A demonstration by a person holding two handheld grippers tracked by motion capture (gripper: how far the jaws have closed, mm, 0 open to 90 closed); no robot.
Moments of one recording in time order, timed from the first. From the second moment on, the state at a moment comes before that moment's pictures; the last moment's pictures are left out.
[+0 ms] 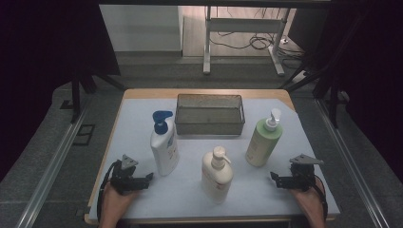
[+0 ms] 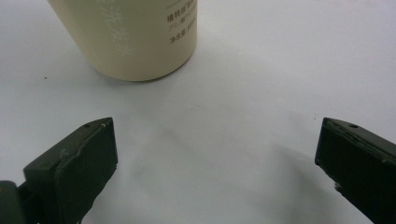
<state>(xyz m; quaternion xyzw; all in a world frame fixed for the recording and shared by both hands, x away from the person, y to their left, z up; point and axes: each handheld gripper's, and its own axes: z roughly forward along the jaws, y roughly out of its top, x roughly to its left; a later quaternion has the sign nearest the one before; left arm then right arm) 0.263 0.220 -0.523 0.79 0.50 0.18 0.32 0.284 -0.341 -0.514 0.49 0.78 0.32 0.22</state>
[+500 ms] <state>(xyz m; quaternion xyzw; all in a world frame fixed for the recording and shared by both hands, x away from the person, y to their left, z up) 0.263 0.220 -0.523 0.79 0.50 0.18 0.31 0.278 -0.332 -0.504 0.45 0.79 0.35 0.22</state>
